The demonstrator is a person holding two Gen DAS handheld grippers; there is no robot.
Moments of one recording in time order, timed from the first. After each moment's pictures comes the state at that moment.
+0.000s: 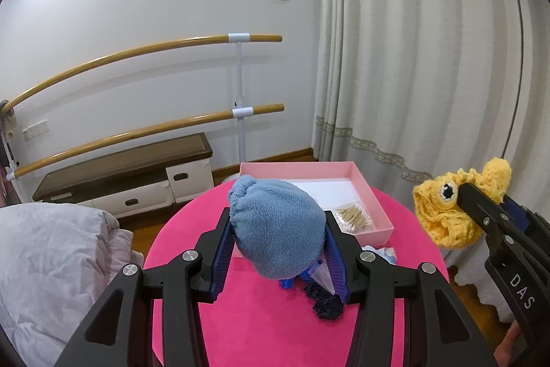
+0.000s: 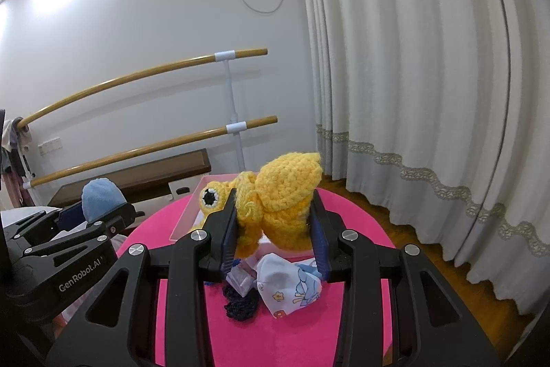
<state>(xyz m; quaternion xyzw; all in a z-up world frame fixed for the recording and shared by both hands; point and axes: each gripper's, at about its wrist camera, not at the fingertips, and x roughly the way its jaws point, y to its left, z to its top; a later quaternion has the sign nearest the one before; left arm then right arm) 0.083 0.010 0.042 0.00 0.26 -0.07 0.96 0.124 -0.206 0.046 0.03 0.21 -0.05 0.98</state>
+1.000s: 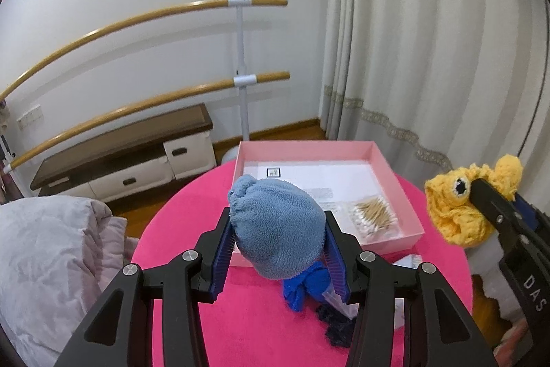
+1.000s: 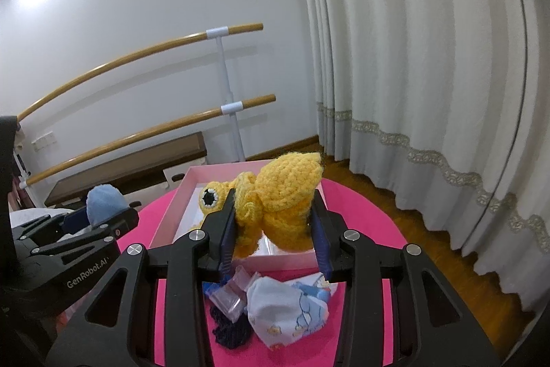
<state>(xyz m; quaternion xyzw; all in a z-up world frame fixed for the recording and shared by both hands) 0.224 -0.020 0.026 0.01 0.34 -0.06 0.94 0.201 -0.222 0.029 0.05 0.26 -0.05 0.96</state>
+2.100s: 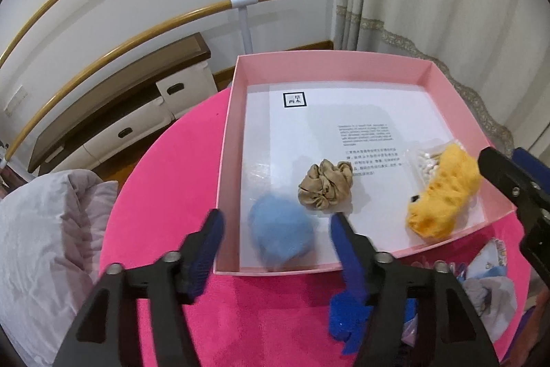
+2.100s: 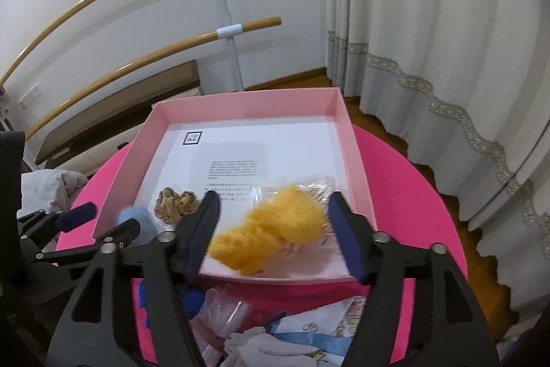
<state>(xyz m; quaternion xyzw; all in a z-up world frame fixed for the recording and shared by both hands) 0.462 -0.064 -0.054 0.05 0.48 -0.04 0.88 0.327 -0.238 -0.059 0.03 0.41 -0.04 0.91</state>
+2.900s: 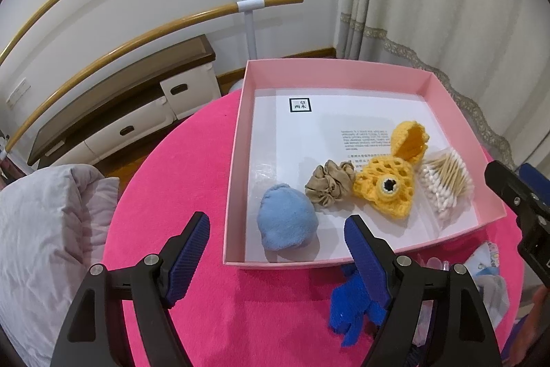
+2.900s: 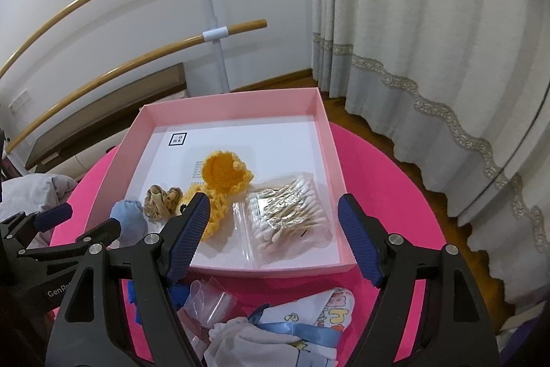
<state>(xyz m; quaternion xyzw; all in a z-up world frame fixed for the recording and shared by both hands) 0.407 -0.041 -0.047 0.03 0.47 -0.04 0.88 0.317 -0.244 -0.052 0.03 0.41 -0.06 0.91</state>
